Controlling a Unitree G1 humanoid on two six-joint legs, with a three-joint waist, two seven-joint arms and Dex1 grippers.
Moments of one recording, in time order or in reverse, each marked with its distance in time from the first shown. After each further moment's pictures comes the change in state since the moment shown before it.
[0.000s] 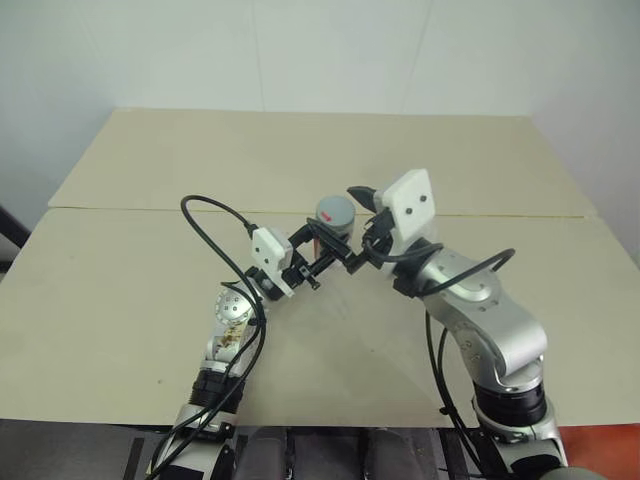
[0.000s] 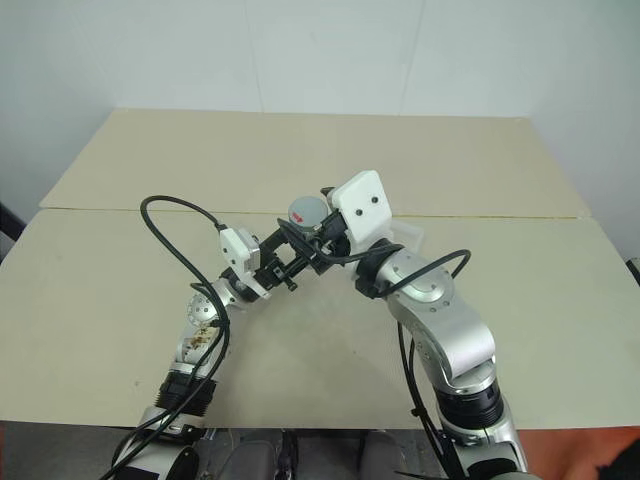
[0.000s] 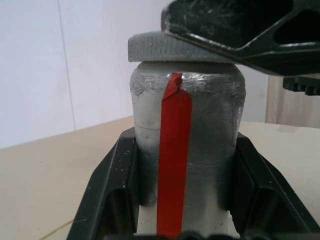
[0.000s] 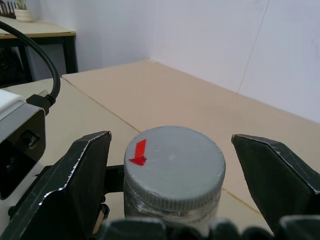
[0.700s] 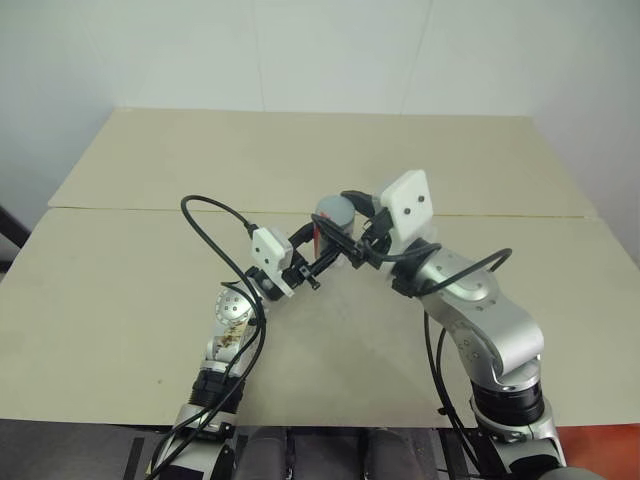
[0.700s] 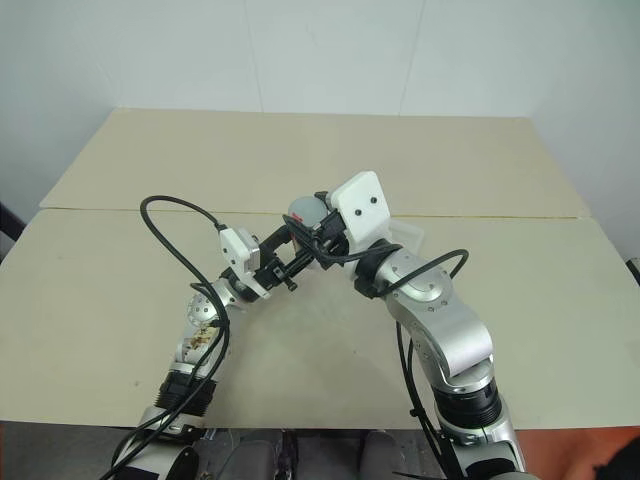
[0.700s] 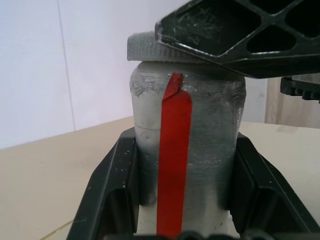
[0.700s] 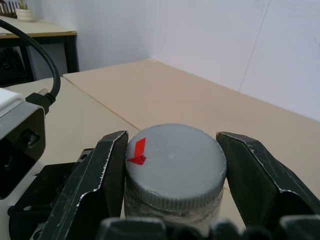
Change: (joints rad) left arm 0.001 0.001 -0.005 -0.001 -0.004 0.000 -0.008; right arm 0.000 -0.004 0.001 0.007 -0.013 -0.008 0.022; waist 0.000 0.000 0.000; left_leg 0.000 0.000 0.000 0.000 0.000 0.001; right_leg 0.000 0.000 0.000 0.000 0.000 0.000
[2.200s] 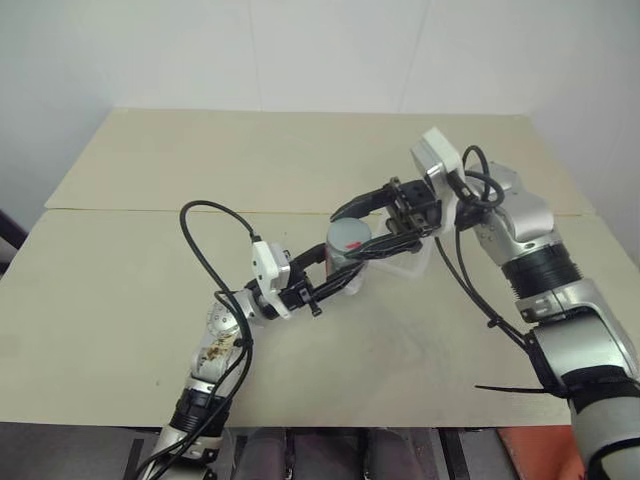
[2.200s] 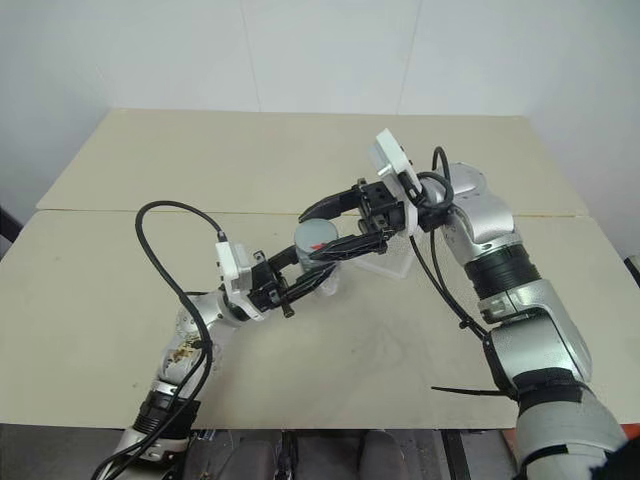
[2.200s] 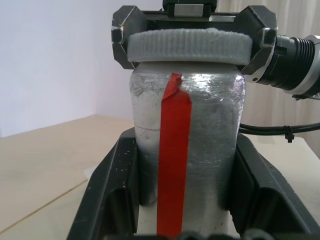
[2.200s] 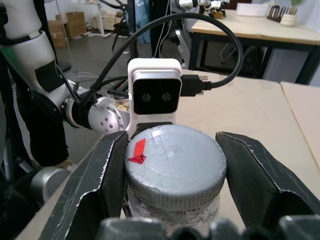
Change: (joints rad) left arm 0.112 0.074 -0.081 -0.252 -0.147 0.181 -0.117; right arm -0.558 -0.344 0.270 1.058 0.447 -0.659 1.246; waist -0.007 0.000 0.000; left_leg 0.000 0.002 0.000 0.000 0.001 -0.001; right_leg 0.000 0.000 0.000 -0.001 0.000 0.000
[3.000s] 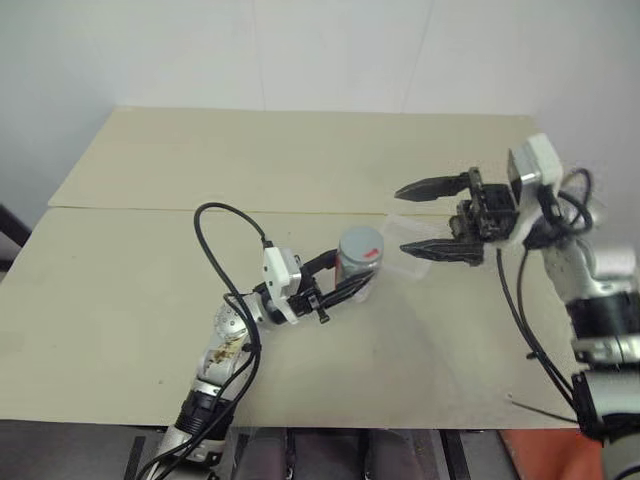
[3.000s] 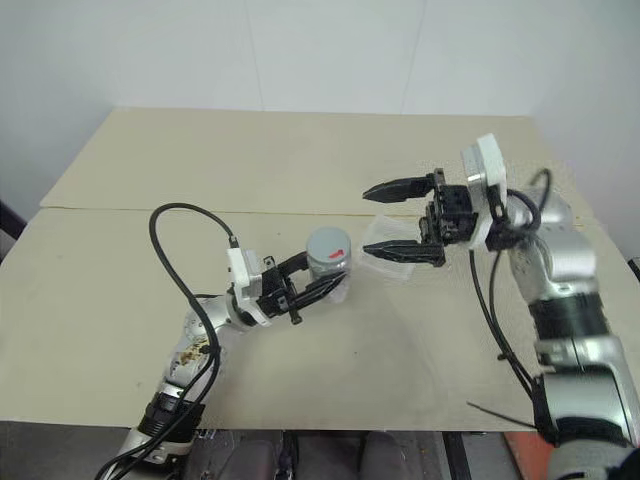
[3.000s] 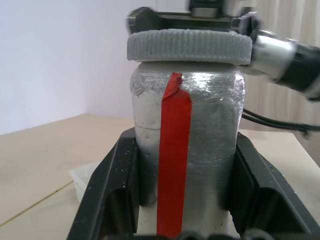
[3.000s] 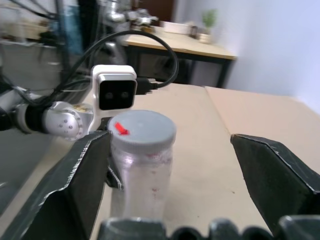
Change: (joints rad) left arm 0.000 -0.025 -0.026 0.020 0.045 -0.019 0.005; right arm 0.451 -0.142 -0.419 -0.492 -0.003 0.097 -0.351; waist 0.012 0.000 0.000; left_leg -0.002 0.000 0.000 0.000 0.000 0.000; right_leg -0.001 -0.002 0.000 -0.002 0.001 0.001
